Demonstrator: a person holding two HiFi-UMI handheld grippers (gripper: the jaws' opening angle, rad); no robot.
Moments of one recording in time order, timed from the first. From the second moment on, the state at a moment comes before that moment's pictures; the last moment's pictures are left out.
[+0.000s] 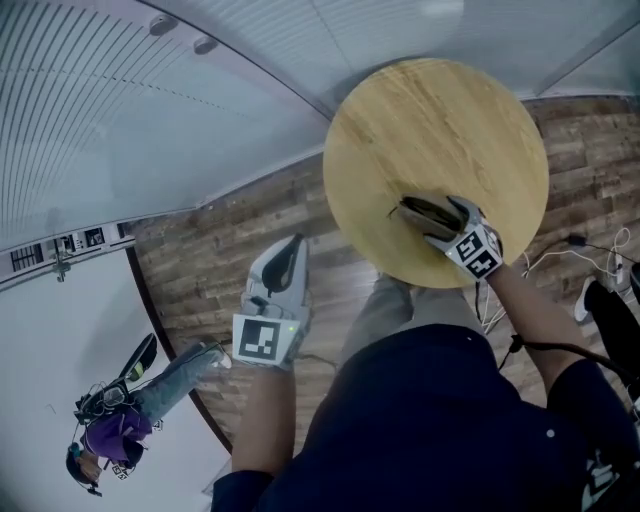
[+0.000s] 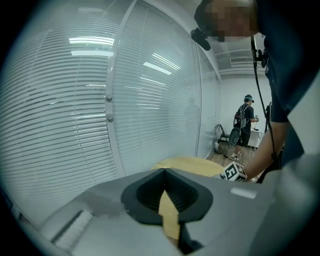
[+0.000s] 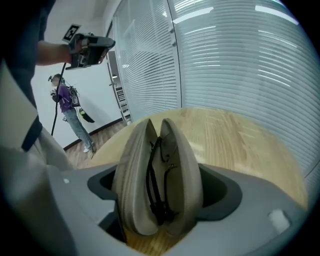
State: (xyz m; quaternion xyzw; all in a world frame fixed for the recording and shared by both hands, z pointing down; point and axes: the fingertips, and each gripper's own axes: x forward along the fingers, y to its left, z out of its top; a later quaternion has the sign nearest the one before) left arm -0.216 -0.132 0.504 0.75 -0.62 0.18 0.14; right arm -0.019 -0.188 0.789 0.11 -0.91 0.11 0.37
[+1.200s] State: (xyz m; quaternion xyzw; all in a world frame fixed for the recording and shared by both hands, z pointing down) left arm -0.184 -0.124 0.498 0.81 -0.55 0.03 0.19; right arm -0.014 -0.197 0.686 0.13 -0.93 0.18 0.29
